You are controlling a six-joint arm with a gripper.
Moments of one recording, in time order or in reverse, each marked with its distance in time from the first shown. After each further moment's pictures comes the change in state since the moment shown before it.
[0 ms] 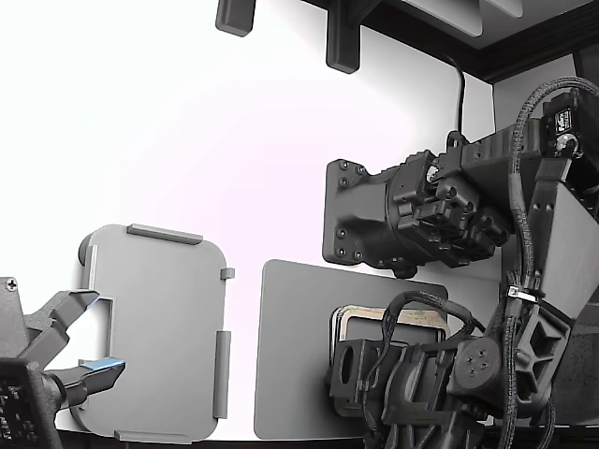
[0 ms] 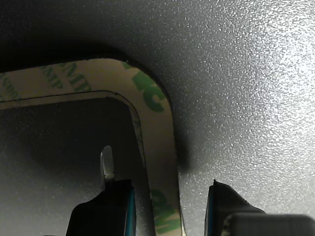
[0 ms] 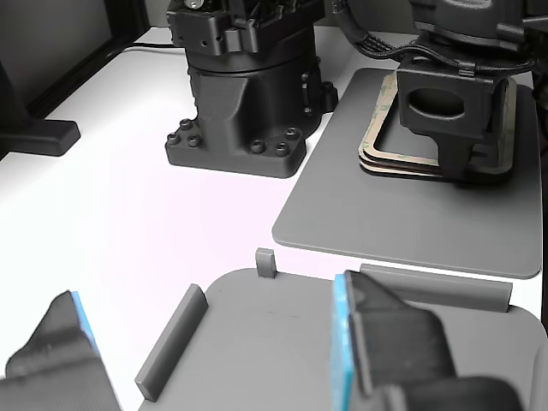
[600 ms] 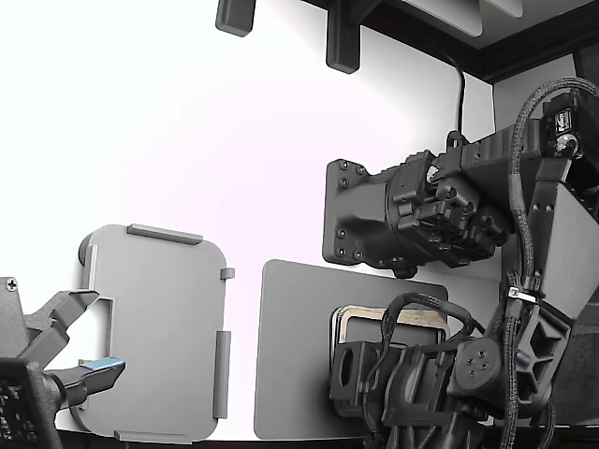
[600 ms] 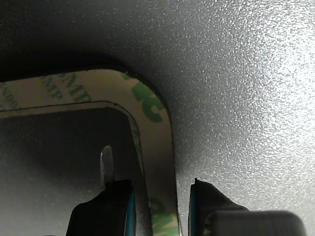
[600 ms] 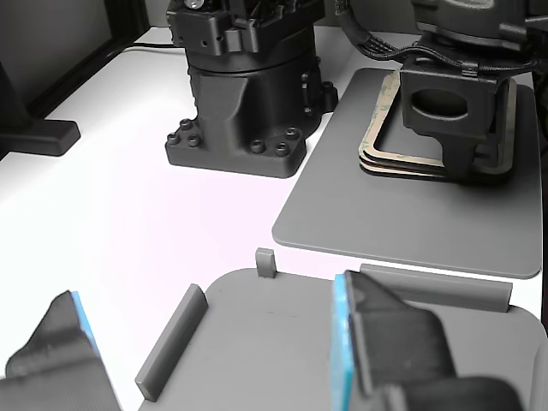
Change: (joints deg) arm 0.3 0.0 0.1 -0.8 0.3 0.1
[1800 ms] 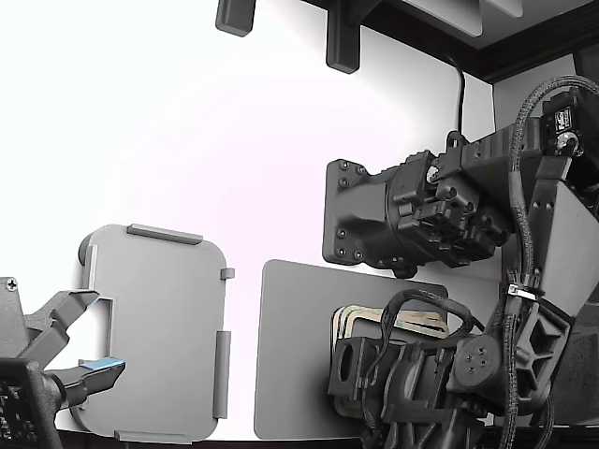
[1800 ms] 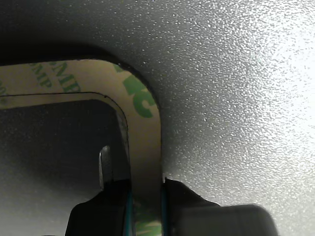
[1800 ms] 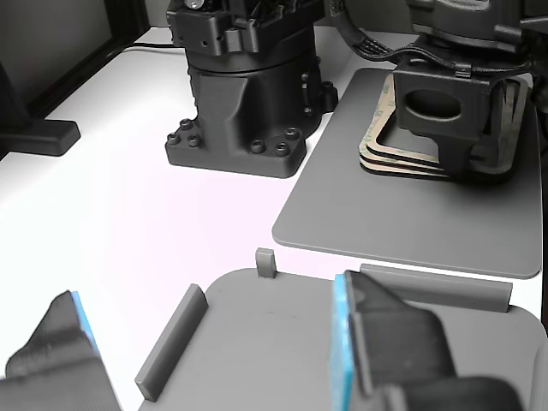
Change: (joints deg) arm 0.1 0.7 1.3 -0.4 1.1 1.1
